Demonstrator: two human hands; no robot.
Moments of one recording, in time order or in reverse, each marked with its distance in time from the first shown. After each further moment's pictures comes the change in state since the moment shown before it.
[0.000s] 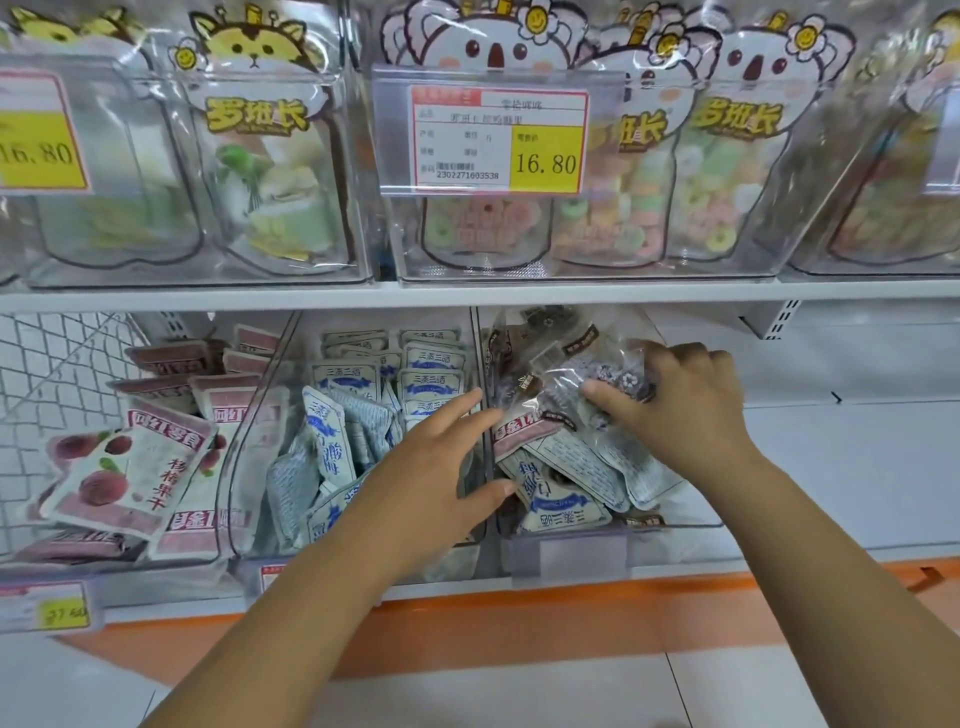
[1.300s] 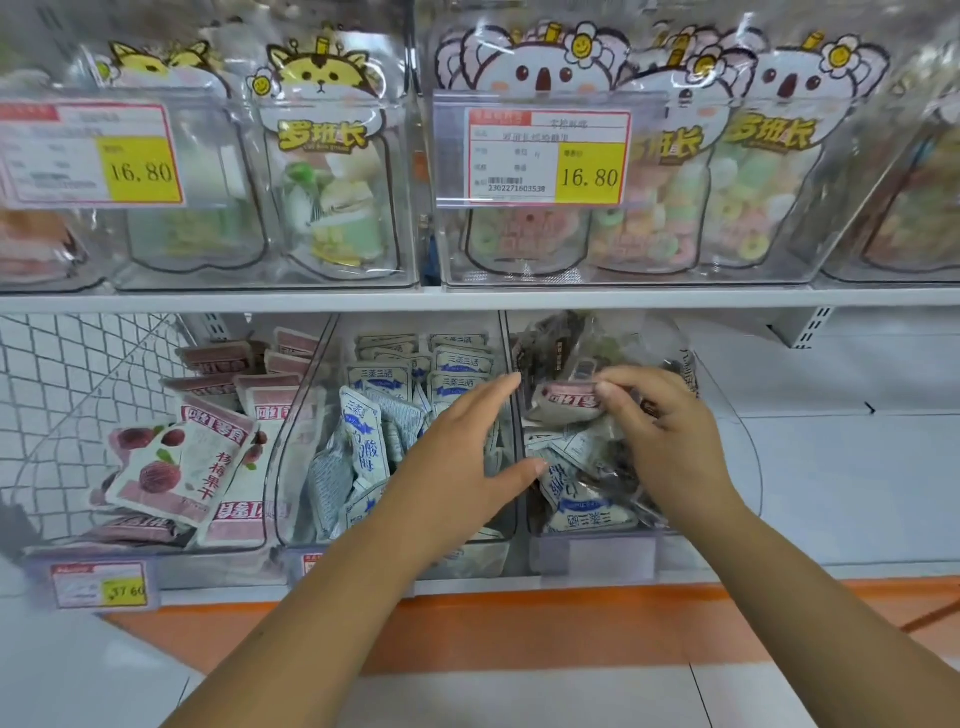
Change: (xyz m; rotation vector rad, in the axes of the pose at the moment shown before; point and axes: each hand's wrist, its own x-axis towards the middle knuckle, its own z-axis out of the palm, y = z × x) left_hand -0.004 0.006 -0.009 -0.157 0.126 0.008; right_hand -0.038 -0.039 0.006 0.899 0.122 -0.176
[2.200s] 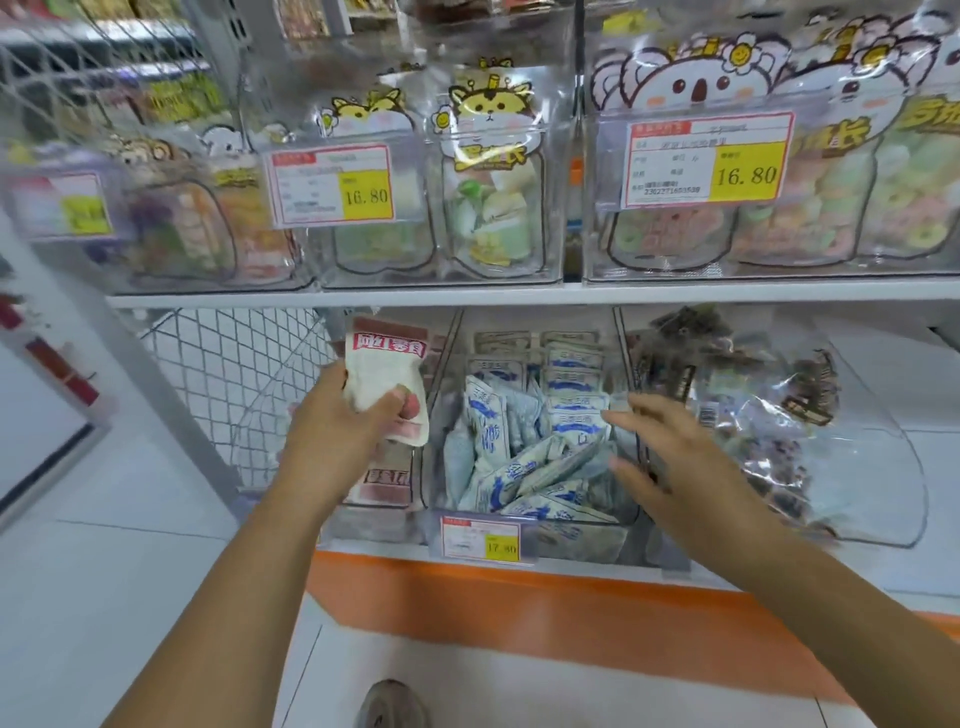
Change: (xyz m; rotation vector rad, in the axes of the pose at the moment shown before) left_hand -0.066 -0.074 -0.114 -0.281 0.577 -0.422; right_hand -0.033 -0.024 0.043 -0.324 -0.473 -0.115
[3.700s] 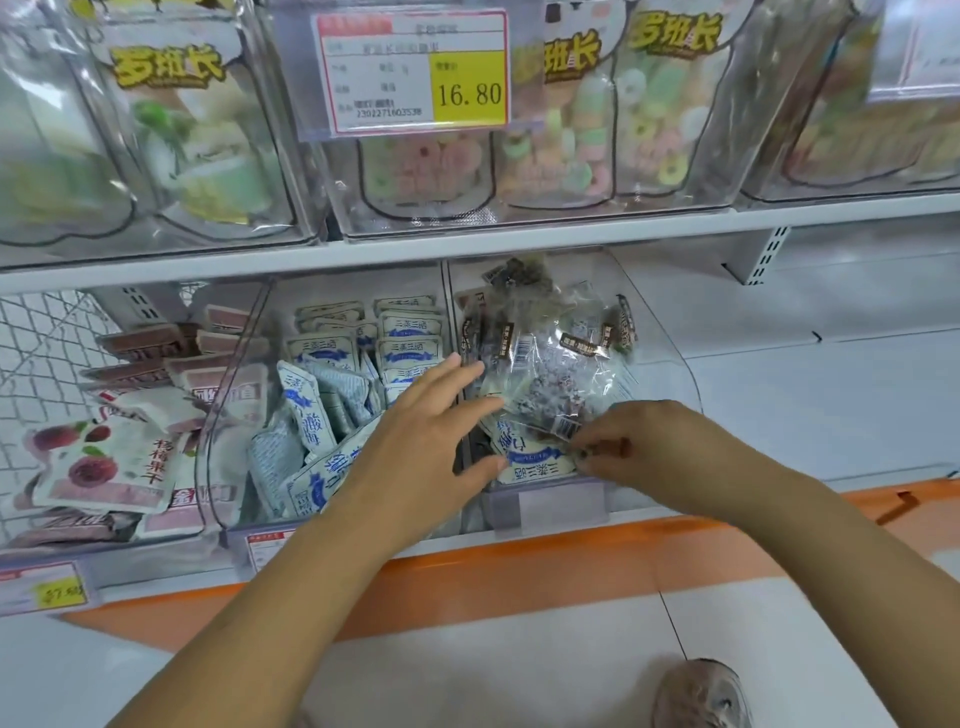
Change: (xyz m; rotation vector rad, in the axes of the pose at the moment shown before) left_hand -0.046 0.029 0.161 0.548 -0.539 0.760; right_hand -0.041 0.065 -0.075 -0.187 -0.247 0.141
